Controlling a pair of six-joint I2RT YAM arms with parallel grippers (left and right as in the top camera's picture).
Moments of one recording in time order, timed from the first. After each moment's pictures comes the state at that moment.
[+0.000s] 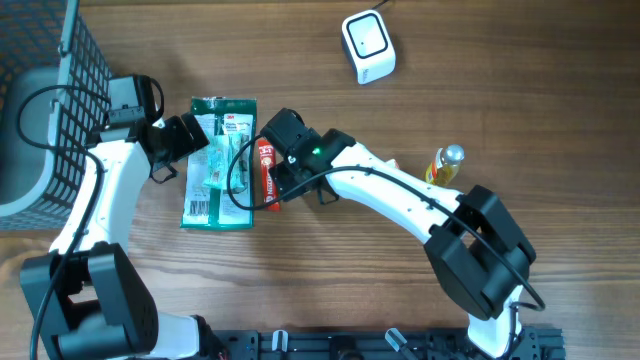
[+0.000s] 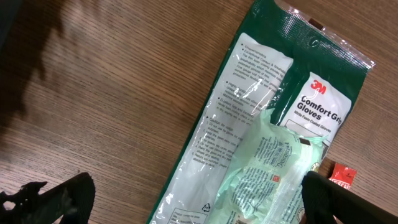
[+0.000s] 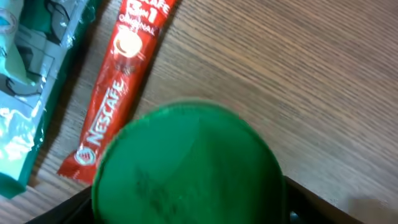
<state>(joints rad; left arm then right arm) 0.15 1.62 1.12 -0.67 0.00 -0.36 0.82 2.00 1.49 -0.72 0.09 0.29</state>
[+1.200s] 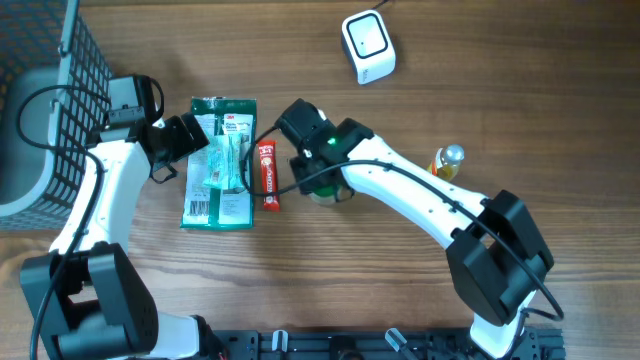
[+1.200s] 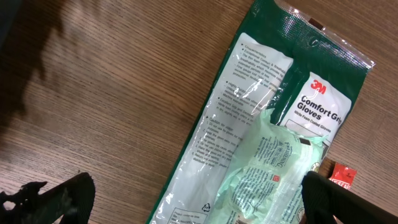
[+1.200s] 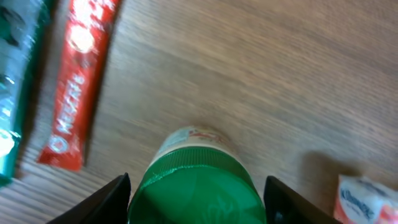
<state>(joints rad) 0.15 1.62 1.12 -0.67 0.00 -0.36 0.78 1.94 1.49 -0.87 0.12 0.35</state>
